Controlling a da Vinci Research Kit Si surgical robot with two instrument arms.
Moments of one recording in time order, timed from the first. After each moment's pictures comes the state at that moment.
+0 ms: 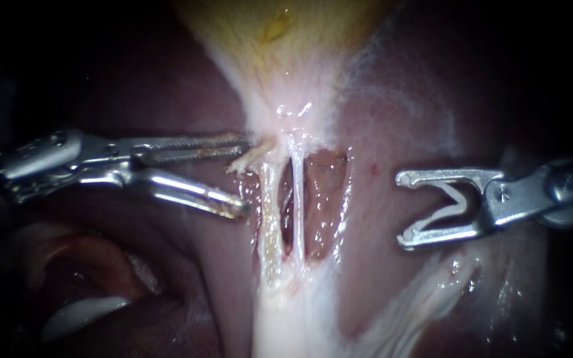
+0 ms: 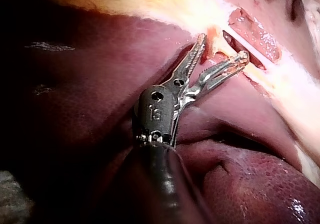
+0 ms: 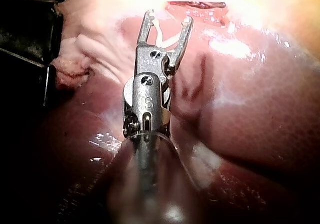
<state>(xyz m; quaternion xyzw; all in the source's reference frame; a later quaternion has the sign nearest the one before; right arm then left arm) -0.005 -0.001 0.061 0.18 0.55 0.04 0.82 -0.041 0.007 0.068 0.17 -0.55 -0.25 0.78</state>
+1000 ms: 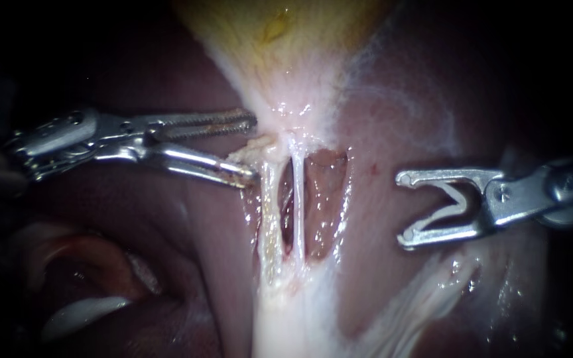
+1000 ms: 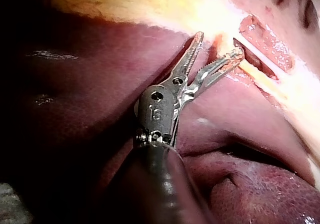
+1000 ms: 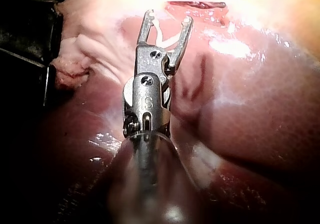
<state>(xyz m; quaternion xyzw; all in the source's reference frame) -0.005 -0.001 0.061 0.18 0.55 0.04 0.82 -0.042 0.009 0.072 0.14 -0.54 -0.27 0.78</state>
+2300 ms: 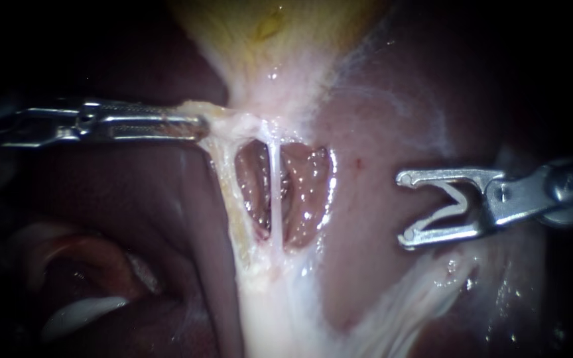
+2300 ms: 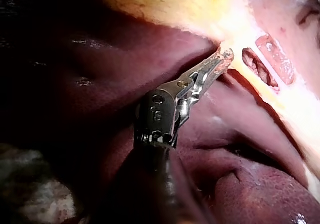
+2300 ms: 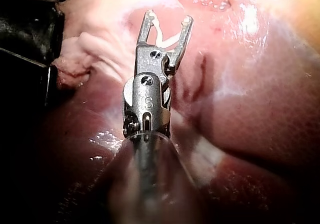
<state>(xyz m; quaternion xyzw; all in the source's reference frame) -0.005 -0.001 0.061 0.18 0.55 0.04 0.82 -0.033 0.013 0.063 0.17 -0.54 -0.32 0.76</state>
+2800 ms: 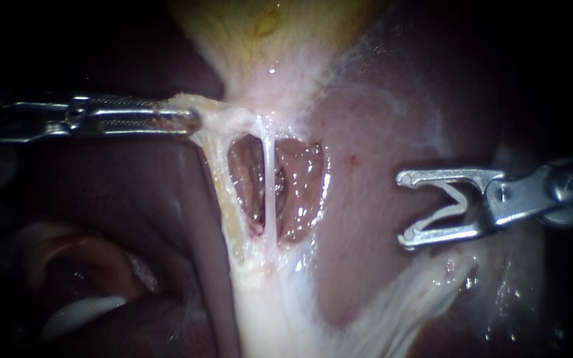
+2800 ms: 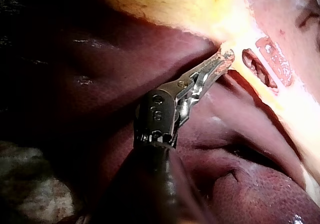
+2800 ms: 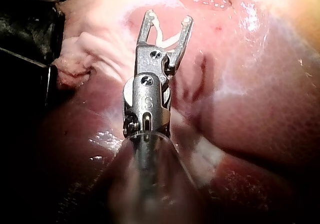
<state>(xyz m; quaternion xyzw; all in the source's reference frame) -0.005 -0.001 0.061 0.18 0.55 0.04 0.82 -0.033 0.012 0.063 0.17 -0.54 -0.32 0.76</state>
